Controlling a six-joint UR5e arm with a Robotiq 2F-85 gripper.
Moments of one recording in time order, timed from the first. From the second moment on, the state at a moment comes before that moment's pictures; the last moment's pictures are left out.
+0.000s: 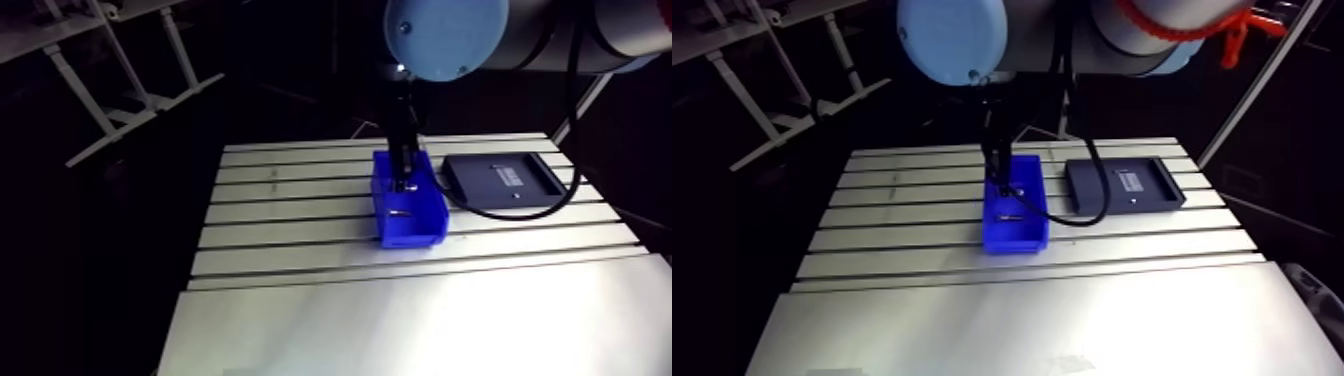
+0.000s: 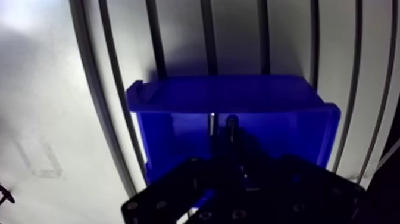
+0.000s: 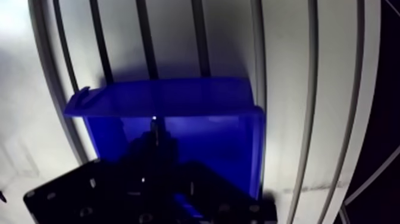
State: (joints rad) arm -0.10 -1.19 1.83 -2.06 -1.69 -3.13
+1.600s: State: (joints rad) arm -0.11 -1.22 1.71 -1.87 -1.70 -3.06
